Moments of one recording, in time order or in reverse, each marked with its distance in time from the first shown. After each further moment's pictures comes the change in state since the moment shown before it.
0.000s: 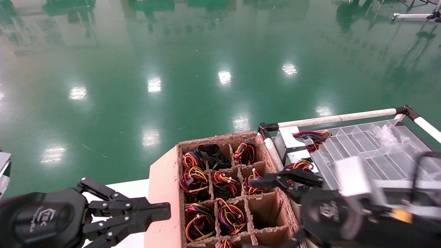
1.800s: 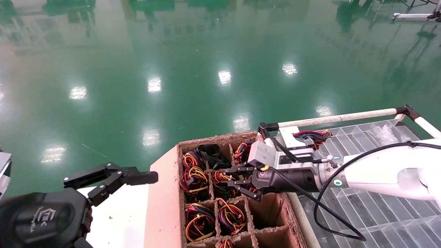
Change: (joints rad) left arm 0.000 0.000 0.000 0.000 0.000 0.000 0.000; right arm 0.425 -0.488 -0.208 -0.999 -0.379 0.204 -0.545
